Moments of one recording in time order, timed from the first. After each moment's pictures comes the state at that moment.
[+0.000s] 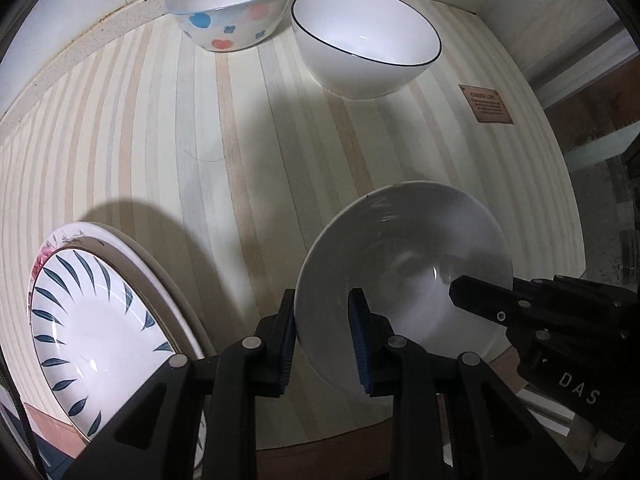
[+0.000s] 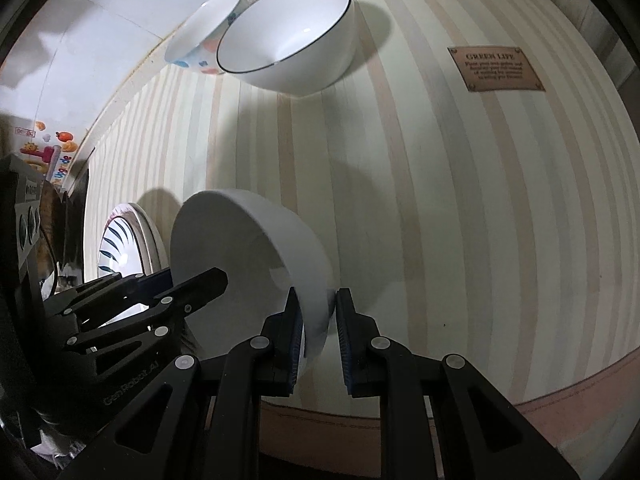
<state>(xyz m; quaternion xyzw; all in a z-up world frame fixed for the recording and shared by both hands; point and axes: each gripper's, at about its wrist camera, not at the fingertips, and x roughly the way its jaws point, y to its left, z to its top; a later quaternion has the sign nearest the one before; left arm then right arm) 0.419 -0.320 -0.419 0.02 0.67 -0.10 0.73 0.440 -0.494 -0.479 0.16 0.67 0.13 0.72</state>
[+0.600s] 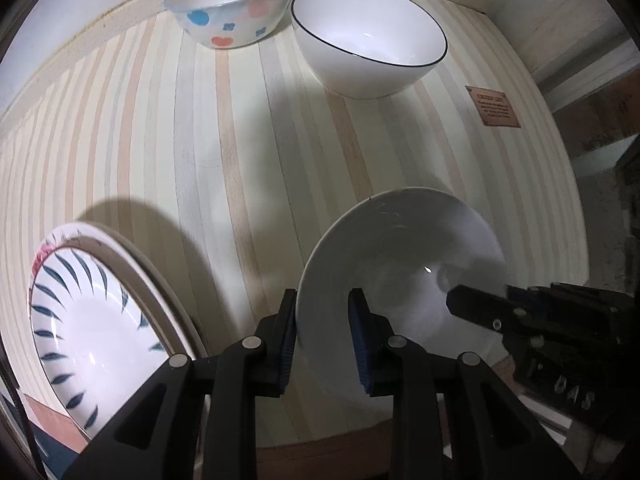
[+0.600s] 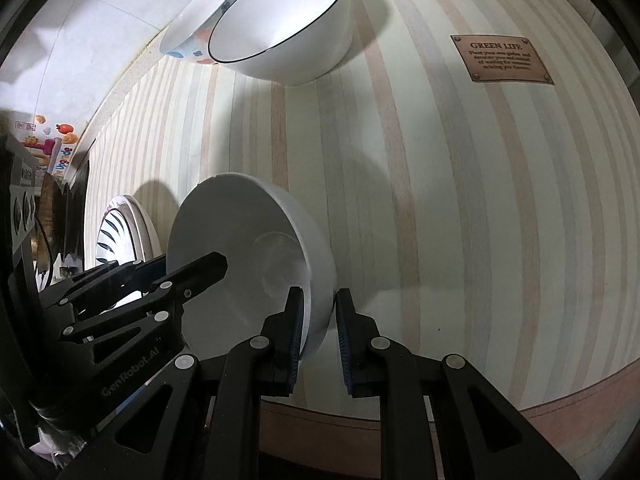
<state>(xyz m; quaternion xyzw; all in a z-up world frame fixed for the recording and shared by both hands) 0.416 -0.321 -0.414 0.00 0.68 -0.08 0.73 0.447 -0.494 -0.489 0.16 0.68 0.14 0.70</state>
